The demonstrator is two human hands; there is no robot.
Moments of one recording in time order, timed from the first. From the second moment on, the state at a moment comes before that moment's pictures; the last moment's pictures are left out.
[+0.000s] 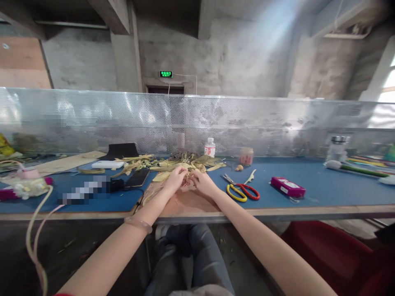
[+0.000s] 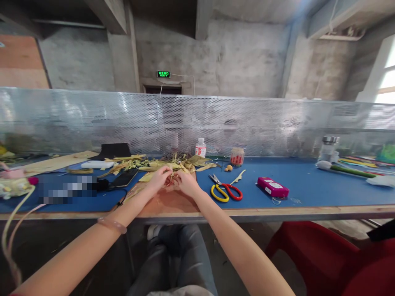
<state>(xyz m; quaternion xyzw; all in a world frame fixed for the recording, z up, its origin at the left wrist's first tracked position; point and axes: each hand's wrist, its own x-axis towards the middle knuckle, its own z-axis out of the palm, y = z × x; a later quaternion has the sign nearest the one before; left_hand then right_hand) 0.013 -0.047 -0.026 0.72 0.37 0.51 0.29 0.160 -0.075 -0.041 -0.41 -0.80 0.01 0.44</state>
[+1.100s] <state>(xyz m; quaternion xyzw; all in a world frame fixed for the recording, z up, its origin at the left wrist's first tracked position) 0.013 -0.041 -0.033 0.75 0.39 0.45 0.28 0.156 -0.084 -0.035 -0.44 -0.76 0.08 0.47</state>
